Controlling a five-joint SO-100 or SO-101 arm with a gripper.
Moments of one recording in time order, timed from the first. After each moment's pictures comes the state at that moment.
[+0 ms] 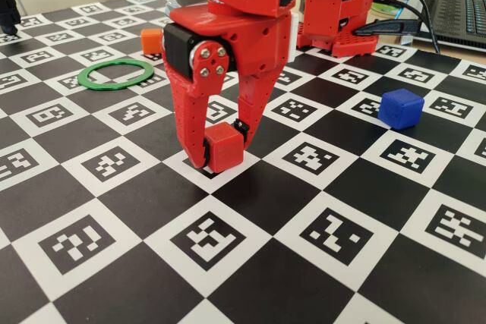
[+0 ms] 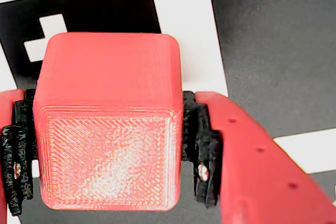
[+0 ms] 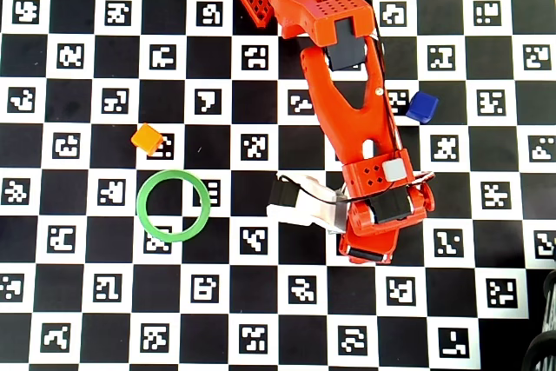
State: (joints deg) arm -15.0 48.1 56.5 77.0 27.2
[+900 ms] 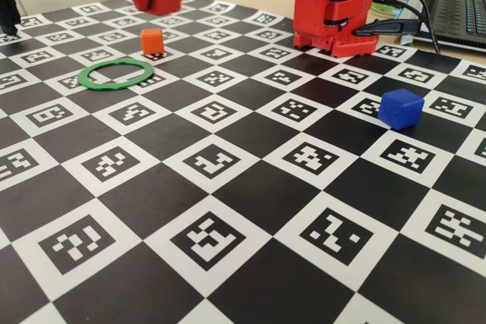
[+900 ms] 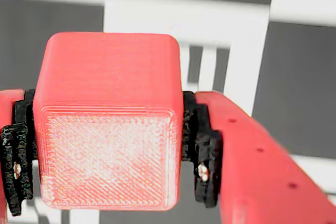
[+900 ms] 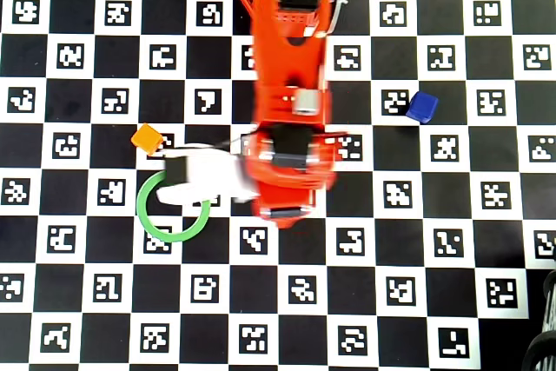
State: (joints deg) arm 14.3 73.8 59.2 97.9 -18.3
